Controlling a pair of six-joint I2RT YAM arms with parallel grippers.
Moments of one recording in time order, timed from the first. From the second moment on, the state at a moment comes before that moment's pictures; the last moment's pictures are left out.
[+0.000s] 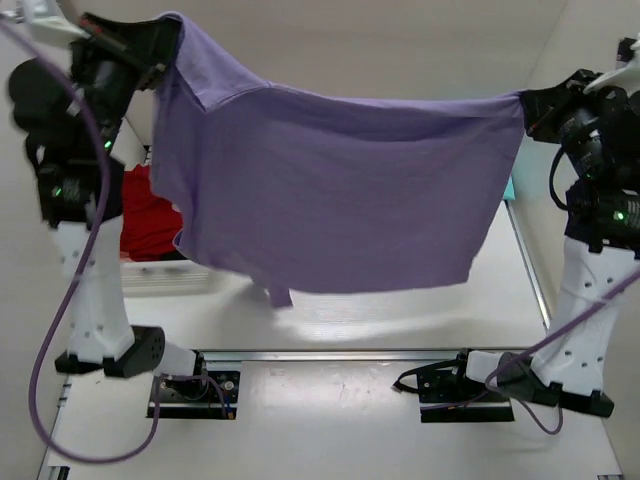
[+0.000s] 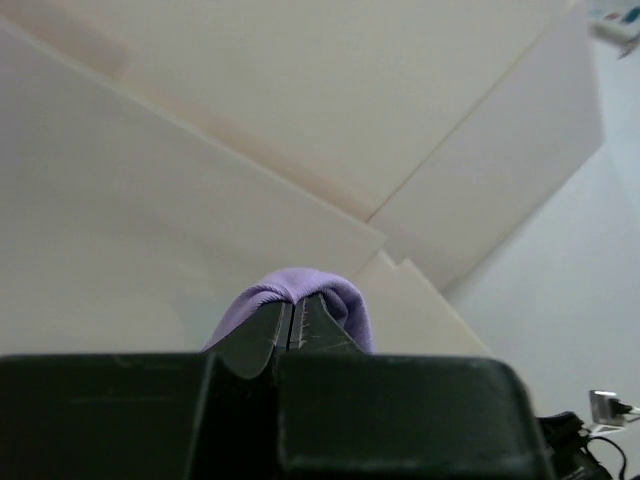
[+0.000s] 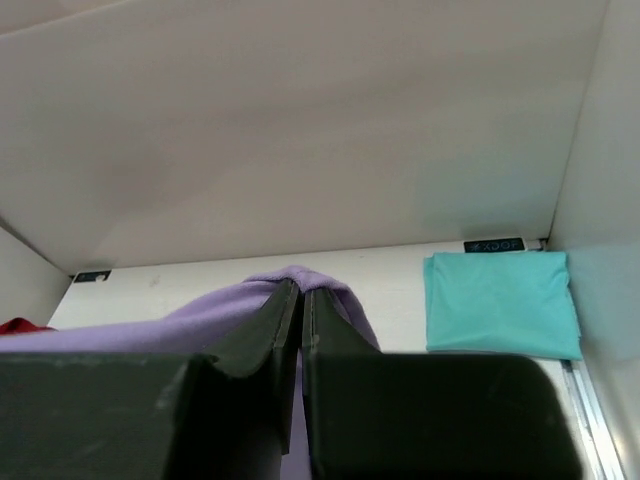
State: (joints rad) left arm -0.08 1.41 2.29 -0.44 0.19 -0.84; right arm -0.20 1.24 2.00 -0.71 -0.30 0.26
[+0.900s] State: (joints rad) left arm -0.02 1.91 2.39 -0.42 0.37 -0.86; right arm -0.22 1.69 2.17 -0.64 -0.33 0.31
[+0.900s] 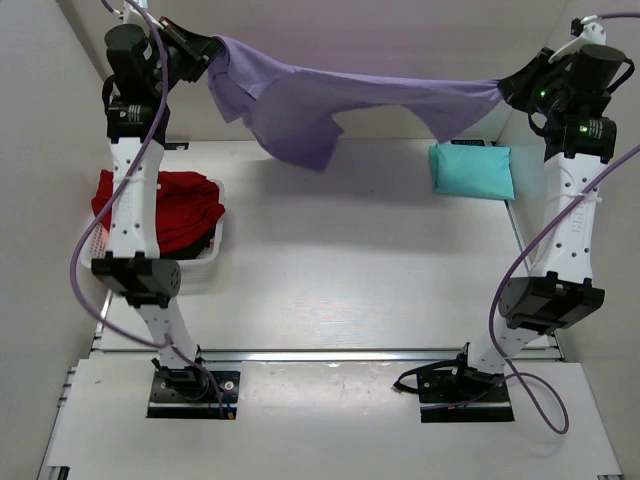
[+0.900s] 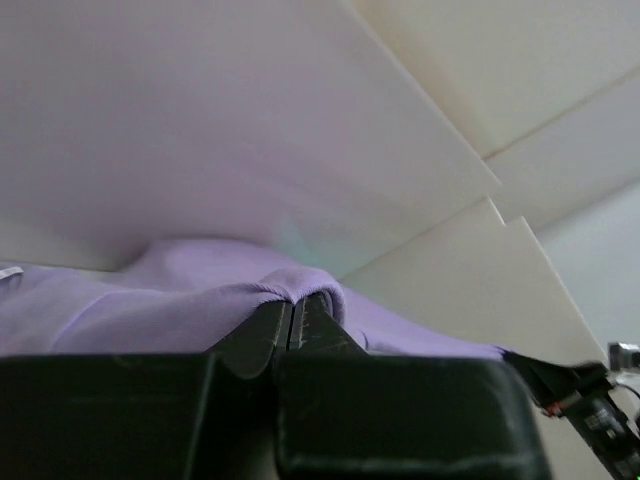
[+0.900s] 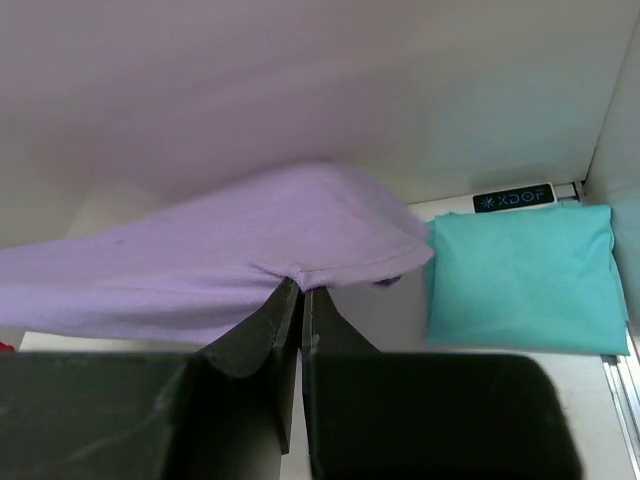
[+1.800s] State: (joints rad) left arm -0.16 0.89 0.66 -0.67 0.45 -0.76; right arm -0.24 1.16 0.82 -0.84 -0.28 0.31
